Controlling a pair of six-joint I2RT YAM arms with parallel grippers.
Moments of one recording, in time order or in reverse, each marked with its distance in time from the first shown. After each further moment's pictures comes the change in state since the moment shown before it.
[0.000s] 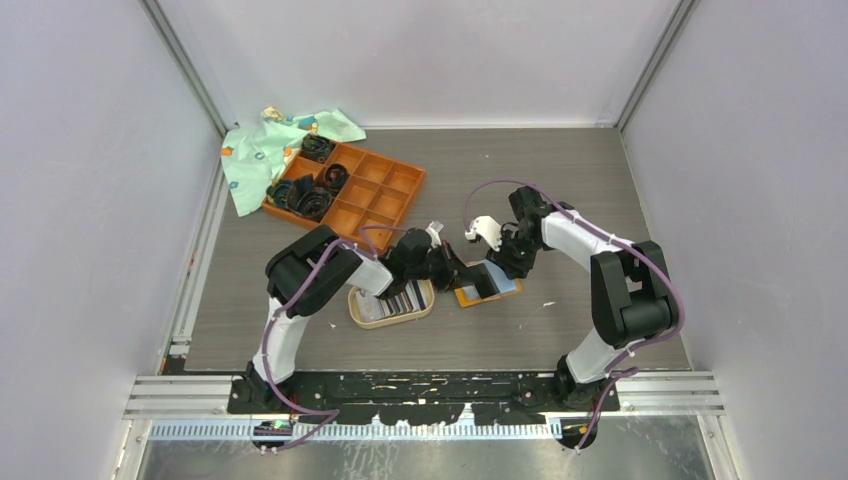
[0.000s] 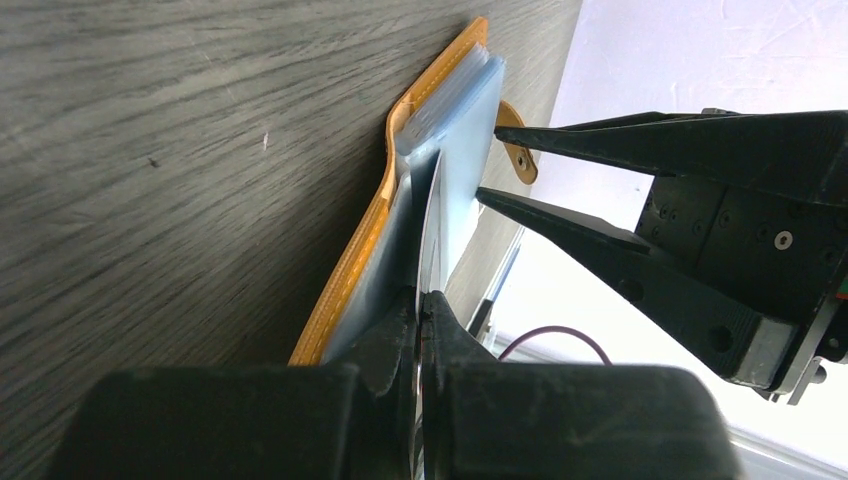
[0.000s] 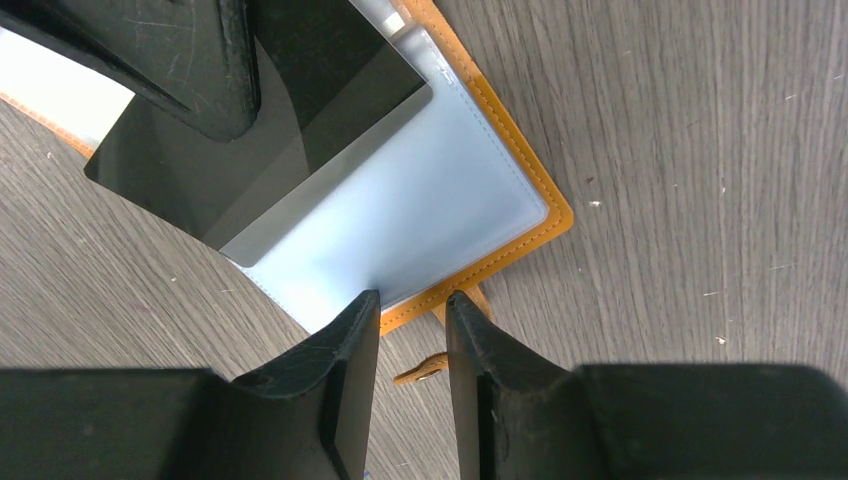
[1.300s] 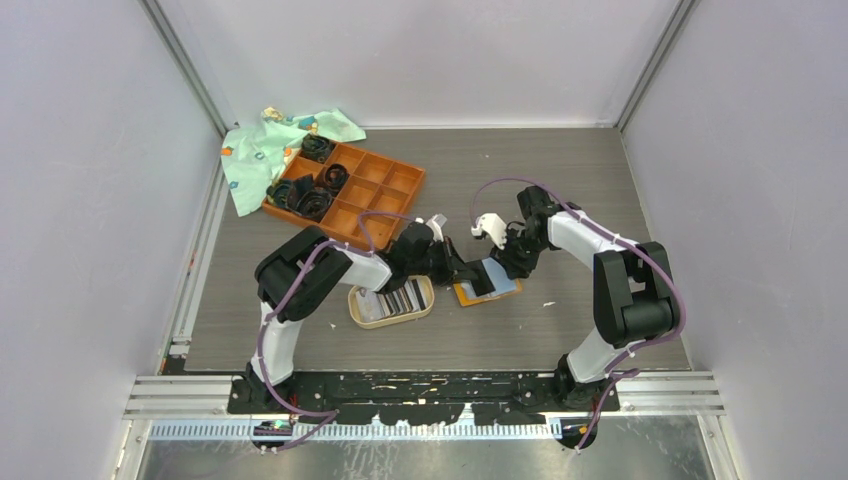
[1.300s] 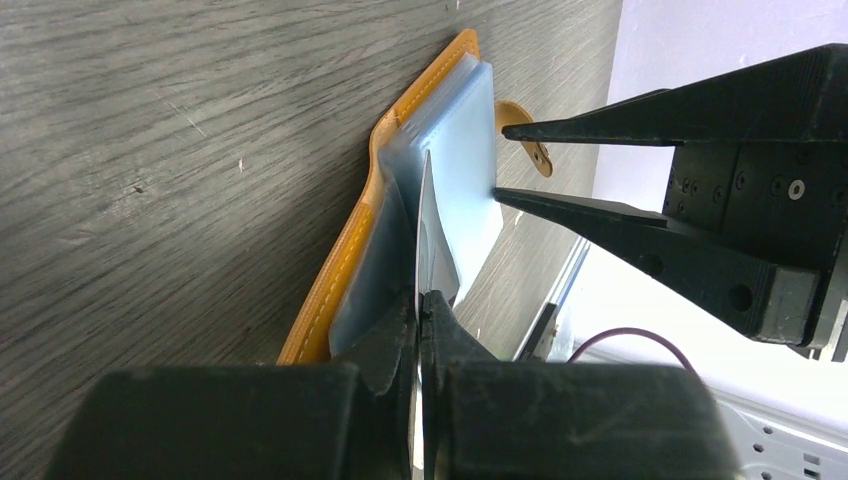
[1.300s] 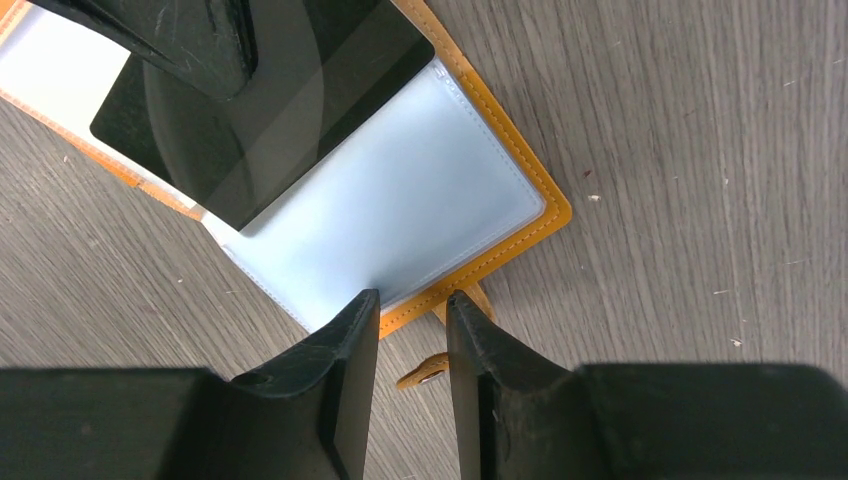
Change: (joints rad) left arm 0.000 -0.069 0.029 -0.147 -0.053 0.220; right arm -0.051 -0.003 -0.010 0.007 -0.073 -0.005
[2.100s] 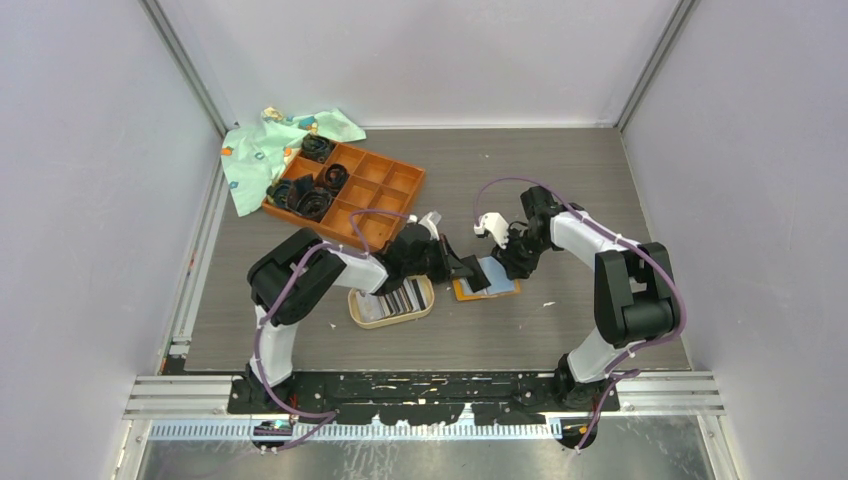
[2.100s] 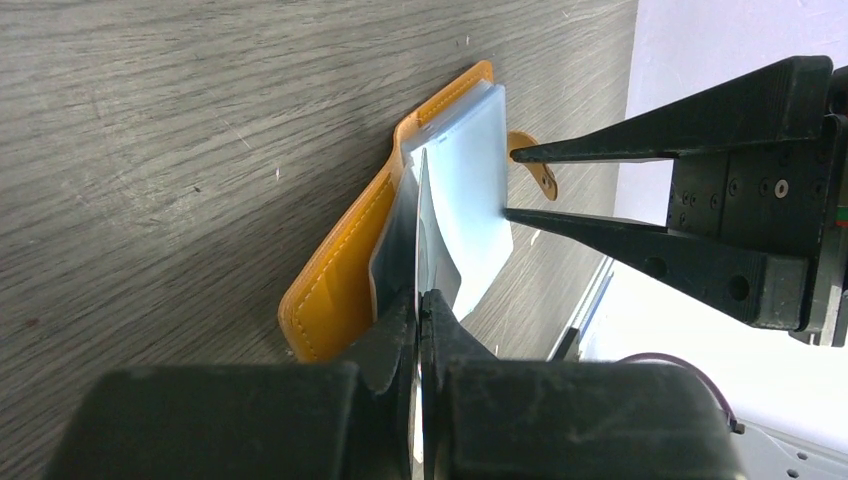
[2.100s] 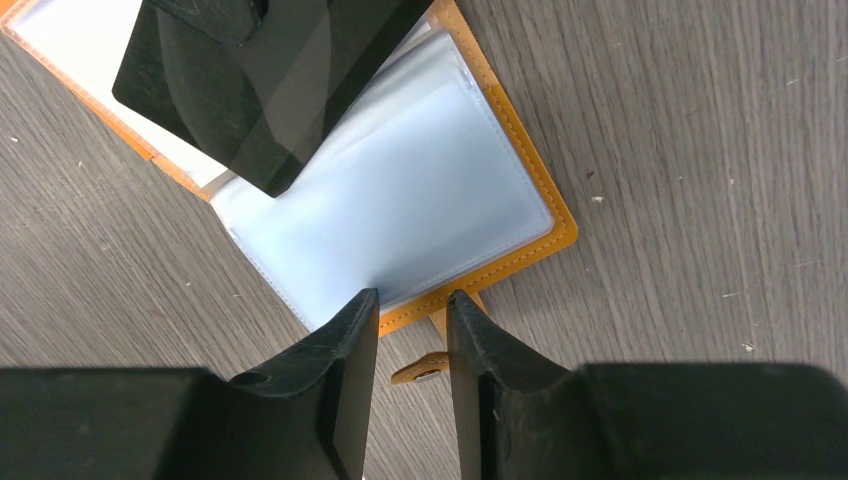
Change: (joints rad) left arm -0.003 -0.049 -0.038 -0.004 -0.092 0.038; right arm -0.020 -0.005 -0.011 0.008 -0.038 0.000
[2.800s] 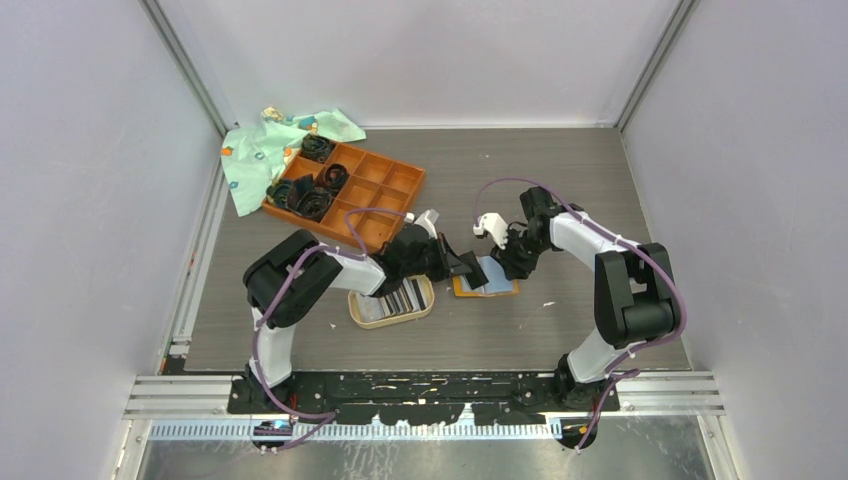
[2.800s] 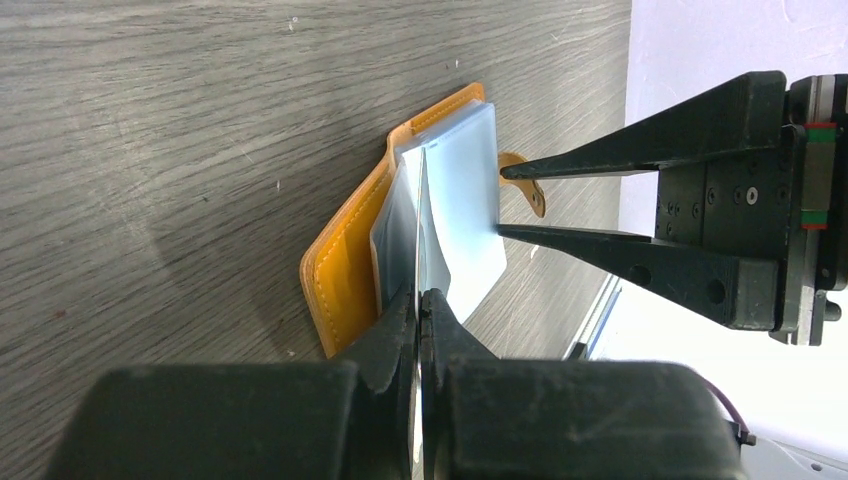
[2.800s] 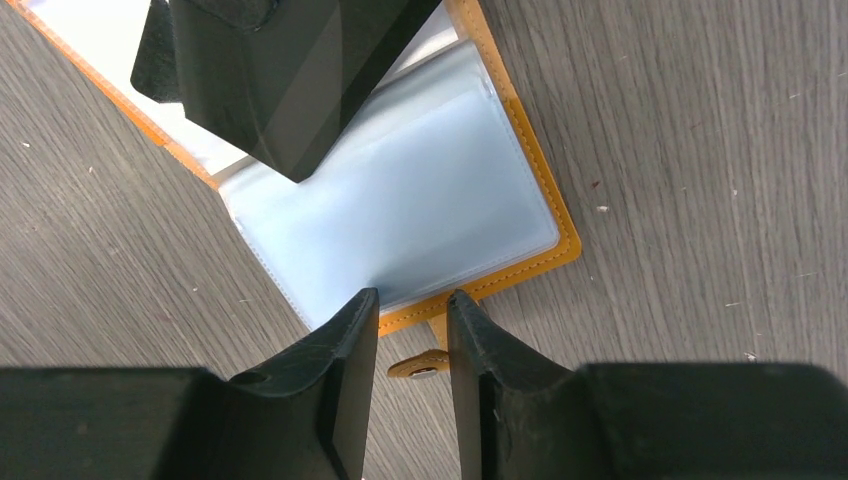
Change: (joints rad) left arm -0.004 -0.028 -0.026 0.029 -0.051 0.028; right arm -0.002 -0.003 -0.004 0.005 -0.008 0.000
